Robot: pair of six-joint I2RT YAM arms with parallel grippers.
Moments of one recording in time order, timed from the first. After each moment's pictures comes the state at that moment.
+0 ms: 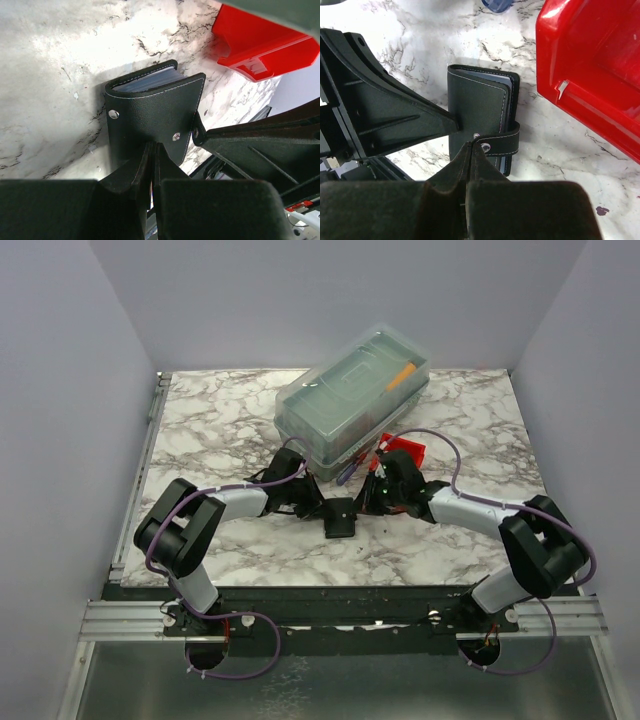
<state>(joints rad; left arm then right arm) -0.57 1.69 0.78 0.07 0.49 -0.96 0.63 1.52 0.75 -0.02 -0.26 0.76</state>
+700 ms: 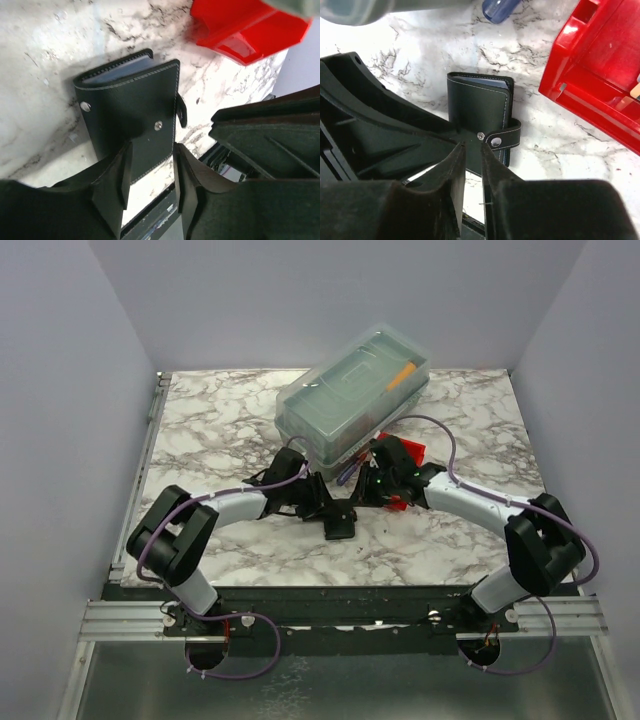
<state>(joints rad) -0.59 1.64 0.78 0.05 0.48 -0.92 0.64 1.54 0.92 -0.26 -0.19 0.73</state>
